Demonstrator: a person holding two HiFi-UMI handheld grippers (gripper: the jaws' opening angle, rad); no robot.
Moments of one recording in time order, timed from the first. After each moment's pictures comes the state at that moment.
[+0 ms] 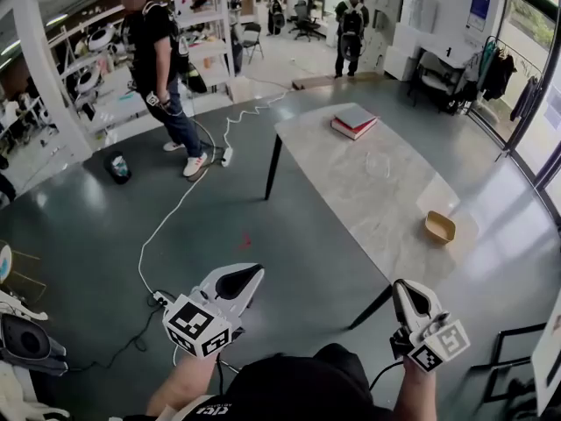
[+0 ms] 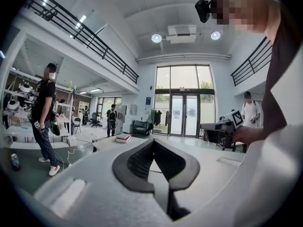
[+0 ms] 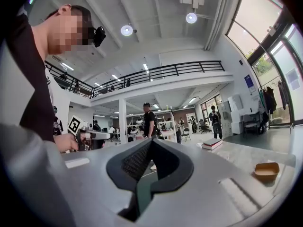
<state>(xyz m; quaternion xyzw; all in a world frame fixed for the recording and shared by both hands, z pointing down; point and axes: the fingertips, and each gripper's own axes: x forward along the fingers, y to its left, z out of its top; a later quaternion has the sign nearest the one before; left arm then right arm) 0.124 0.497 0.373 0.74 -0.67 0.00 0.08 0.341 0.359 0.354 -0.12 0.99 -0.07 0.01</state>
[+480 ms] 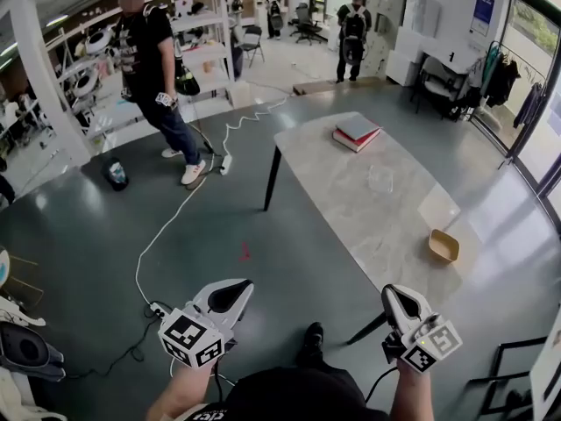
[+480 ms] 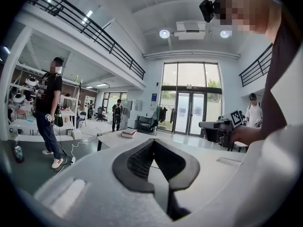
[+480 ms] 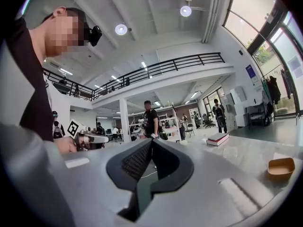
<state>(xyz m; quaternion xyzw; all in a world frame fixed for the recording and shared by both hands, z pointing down) 0.080 0.469 0.410 0.72 -0.69 0.00 0.12 0.291 0.310 0.383 -0.10 0.99 -0.10 -0.01</state>
